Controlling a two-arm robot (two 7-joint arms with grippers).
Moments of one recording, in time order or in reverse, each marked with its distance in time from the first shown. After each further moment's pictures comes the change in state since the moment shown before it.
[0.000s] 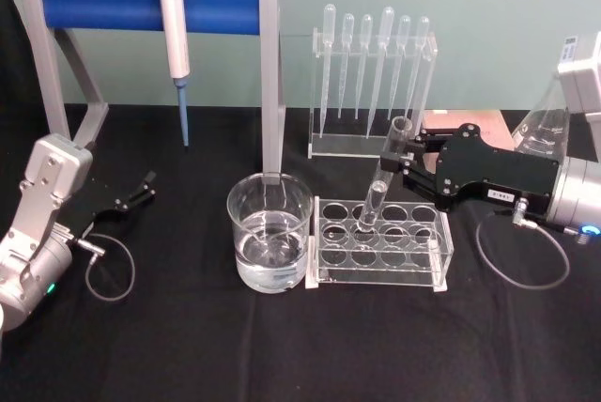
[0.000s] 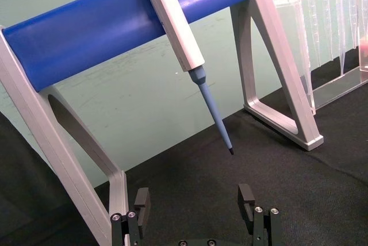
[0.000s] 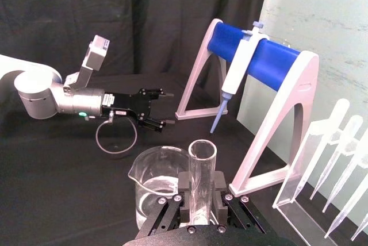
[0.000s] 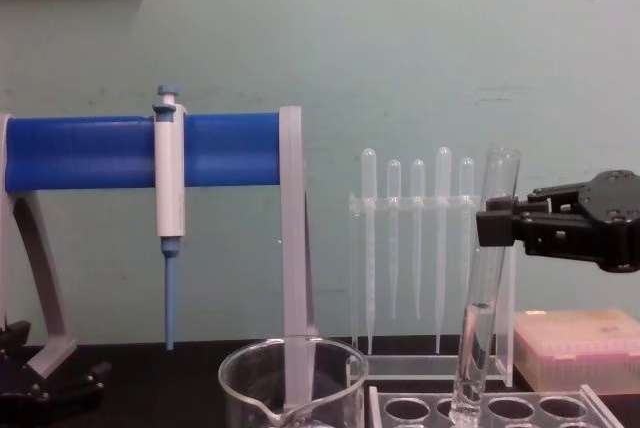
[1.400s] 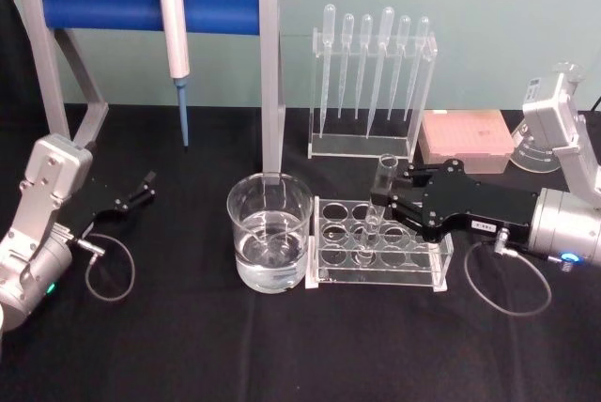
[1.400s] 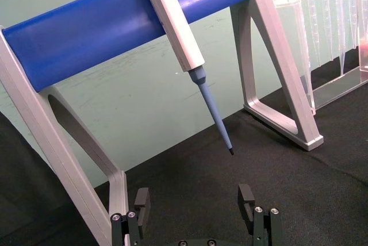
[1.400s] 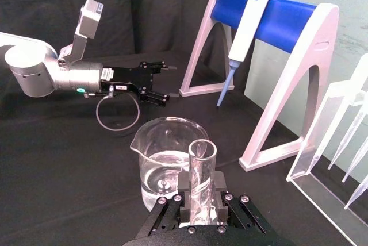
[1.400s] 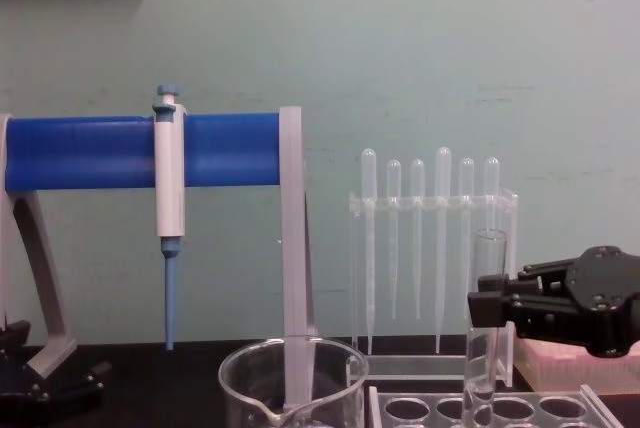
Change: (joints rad) left arm 0.000 0.000 0.000 0.000 0.000 0.000 0.000; right arm -0.019 -0.040 -0.027 0.063 -0.049 0.004 0.006
